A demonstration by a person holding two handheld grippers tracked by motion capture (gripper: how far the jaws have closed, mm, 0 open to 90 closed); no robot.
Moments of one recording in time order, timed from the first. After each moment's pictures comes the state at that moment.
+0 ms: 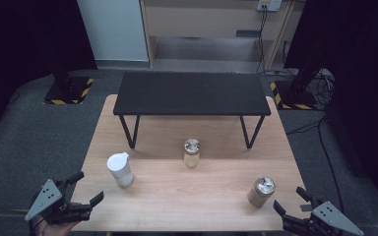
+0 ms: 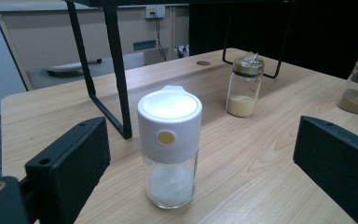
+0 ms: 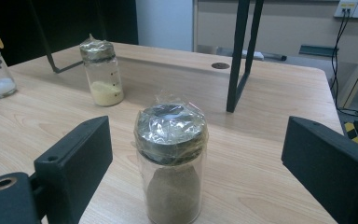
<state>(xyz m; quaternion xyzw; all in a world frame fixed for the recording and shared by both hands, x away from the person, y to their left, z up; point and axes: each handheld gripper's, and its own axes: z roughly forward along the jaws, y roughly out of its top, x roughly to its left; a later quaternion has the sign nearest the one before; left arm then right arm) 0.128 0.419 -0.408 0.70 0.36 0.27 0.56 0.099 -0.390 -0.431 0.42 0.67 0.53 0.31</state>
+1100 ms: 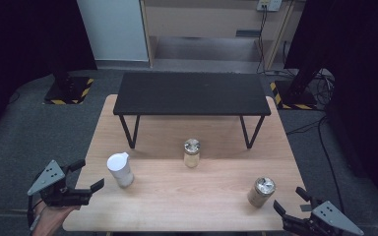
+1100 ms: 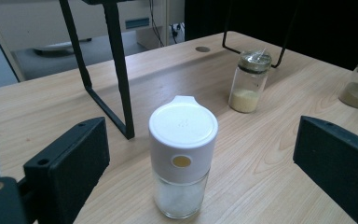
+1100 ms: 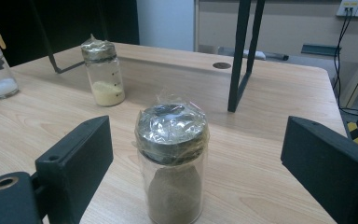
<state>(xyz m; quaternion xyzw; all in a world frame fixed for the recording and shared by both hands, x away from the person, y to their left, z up) 0.171 0.419 -0.370 0.73 0.37 0.23 0.53 0.100 -0.391 -0.432 0.42 0.67 0.53 0.30</state>
